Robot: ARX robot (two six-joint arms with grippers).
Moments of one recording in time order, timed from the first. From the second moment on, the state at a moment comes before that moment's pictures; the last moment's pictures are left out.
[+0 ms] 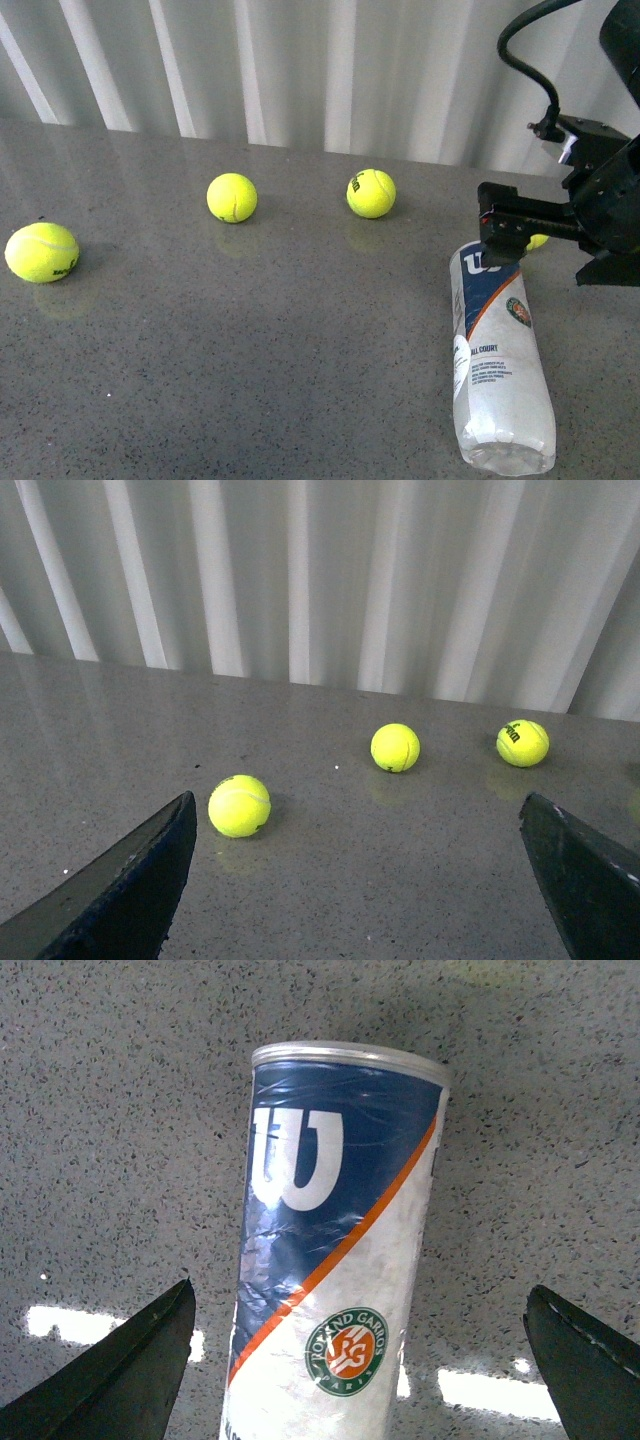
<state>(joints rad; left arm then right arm) 0.00 0.00 0.02 0.00 0.00 0.00 0.19 1.92 1.14 -0.34 -0.03 0.30</state>
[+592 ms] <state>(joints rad) 0.00 0.00 0.02 0.00 0.00 0.00 0.19 2.03 1.13 -0.29 -0.03 0.34</state>
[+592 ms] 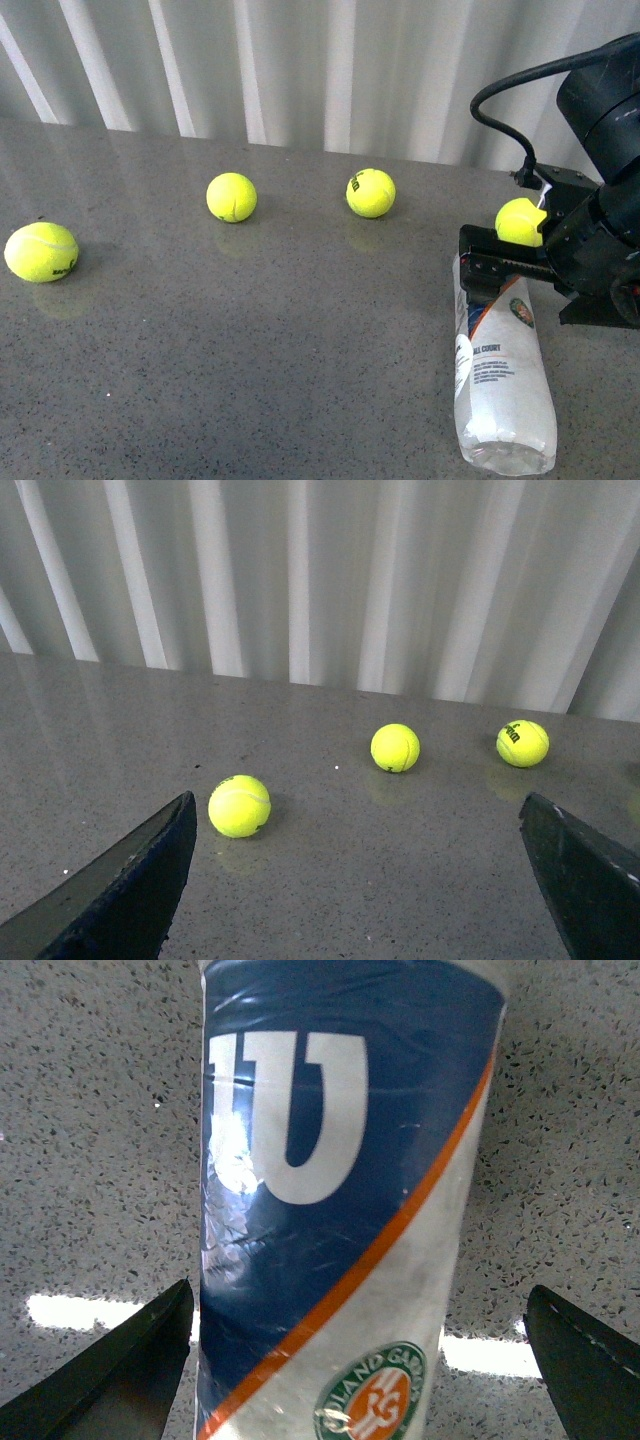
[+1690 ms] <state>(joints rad) 0.00 0.00 0.02 0.00 0.00 0.00 0.23 2.02 1.13 -0.22 0.05 0.29</state>
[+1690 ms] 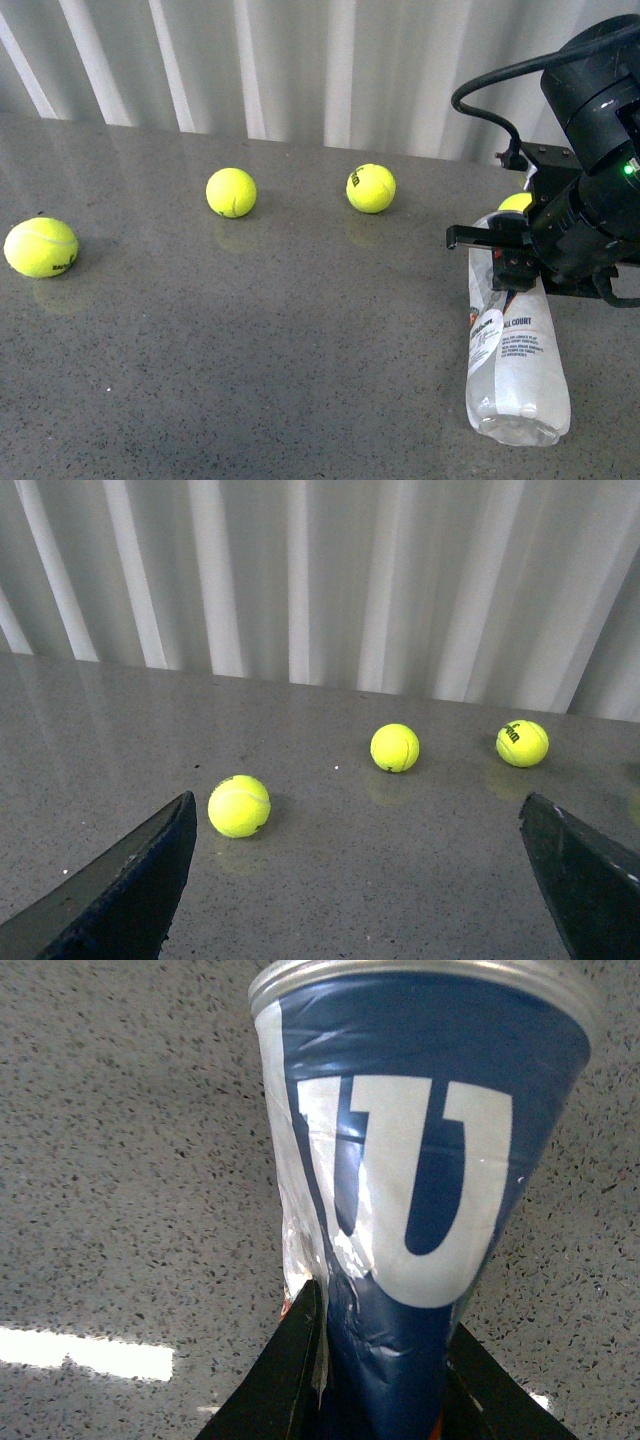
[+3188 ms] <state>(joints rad) 0.00 0.00 0.02 0.00 0.00 0.00 0.47 2.11 0.97 0.44 -0.11 -1.12</state>
